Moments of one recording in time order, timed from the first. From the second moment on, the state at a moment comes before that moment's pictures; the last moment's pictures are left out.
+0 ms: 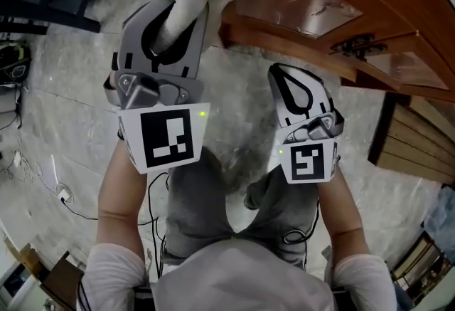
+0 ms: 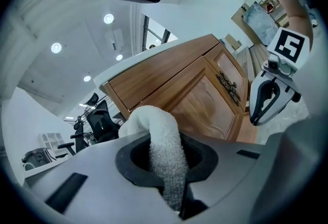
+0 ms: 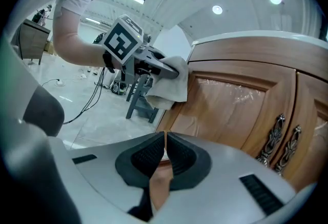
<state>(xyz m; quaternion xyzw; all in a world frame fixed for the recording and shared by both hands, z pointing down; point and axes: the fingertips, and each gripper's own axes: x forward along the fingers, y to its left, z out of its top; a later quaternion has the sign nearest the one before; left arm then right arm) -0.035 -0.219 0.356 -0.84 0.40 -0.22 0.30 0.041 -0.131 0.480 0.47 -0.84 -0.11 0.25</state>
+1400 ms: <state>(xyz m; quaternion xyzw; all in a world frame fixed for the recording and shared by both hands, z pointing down) 0.050 -0.196 0.340 -0.82 0.39 -0.15 0.38 0.086 -0.098 0.511 0.50 -0.82 -0.18 0.21</state>
